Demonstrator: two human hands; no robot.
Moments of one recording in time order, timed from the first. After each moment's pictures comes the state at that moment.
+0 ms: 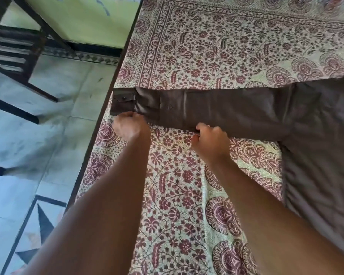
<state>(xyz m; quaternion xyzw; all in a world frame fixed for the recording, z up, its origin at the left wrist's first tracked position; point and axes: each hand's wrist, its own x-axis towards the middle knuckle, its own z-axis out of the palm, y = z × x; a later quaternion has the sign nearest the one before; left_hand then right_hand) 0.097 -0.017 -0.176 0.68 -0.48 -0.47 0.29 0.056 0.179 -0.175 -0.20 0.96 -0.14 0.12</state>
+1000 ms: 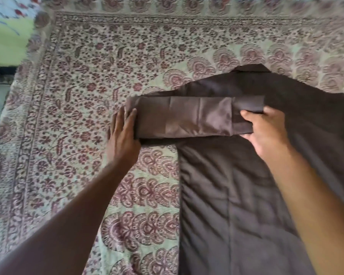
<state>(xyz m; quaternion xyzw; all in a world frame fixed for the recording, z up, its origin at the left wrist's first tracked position) 0.008 0.229 -0.183 0.23 -0.94 -0.25 -0.01 -0.120 0.528 -0.124 0.23 0.68 -0.68 0.12</state>
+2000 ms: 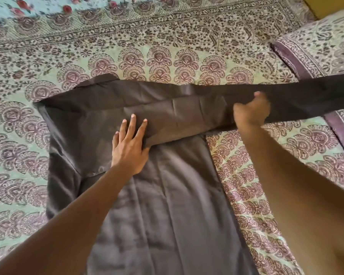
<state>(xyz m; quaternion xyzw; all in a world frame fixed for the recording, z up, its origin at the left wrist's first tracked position) -0.145 0.624 -0.224 -0.03 -0.98 -0.16 -0.11 -0.231 0.940 -0.162 0.39 0.85 -0.35 -0.10</state>
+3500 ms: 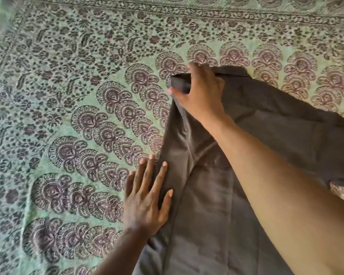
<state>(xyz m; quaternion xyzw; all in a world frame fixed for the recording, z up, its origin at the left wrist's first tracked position) 0.049 0.466 -0.245 0.15 -0.98 -0.11 -0.01 -0.248 0.522 -0.175 -0.23 0.94 -0.25 0.04</state>
